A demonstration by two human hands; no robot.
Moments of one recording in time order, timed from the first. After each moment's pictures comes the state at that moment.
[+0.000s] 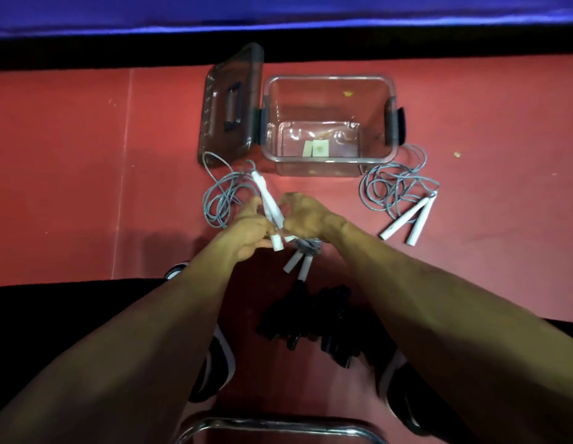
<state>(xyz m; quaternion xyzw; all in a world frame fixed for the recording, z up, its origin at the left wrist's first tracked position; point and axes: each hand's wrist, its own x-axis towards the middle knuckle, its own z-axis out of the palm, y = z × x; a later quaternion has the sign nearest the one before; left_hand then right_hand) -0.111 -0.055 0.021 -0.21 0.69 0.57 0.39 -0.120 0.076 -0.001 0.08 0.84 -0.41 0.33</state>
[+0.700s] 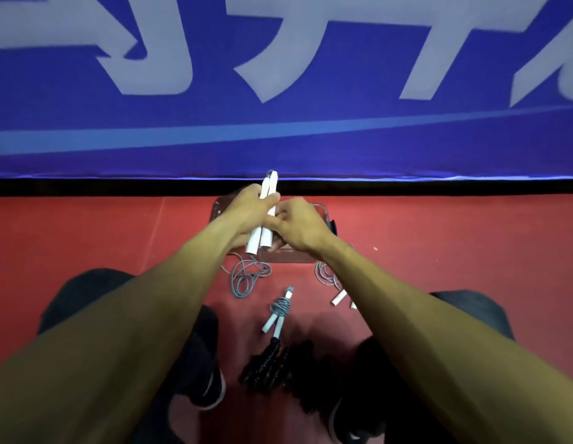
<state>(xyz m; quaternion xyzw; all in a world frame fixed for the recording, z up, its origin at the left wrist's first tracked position) -0.102 -0.026 0.307 0.00 0.76 0.61 0.22 -0.048 0.089 0.307 0.04 0.85 -0.52 0.09</state>
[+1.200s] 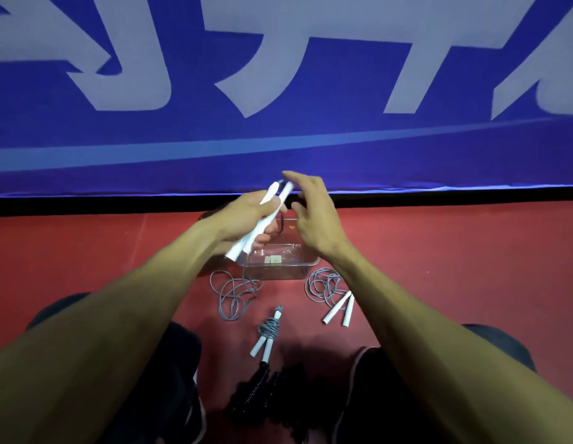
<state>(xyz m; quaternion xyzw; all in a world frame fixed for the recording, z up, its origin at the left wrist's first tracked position) -0.117 -0.011 0.330 0.10 0.69 0.63 0.36 -0.070 0.143 0.312 0.02 0.89 -0.43 -0.15</state>
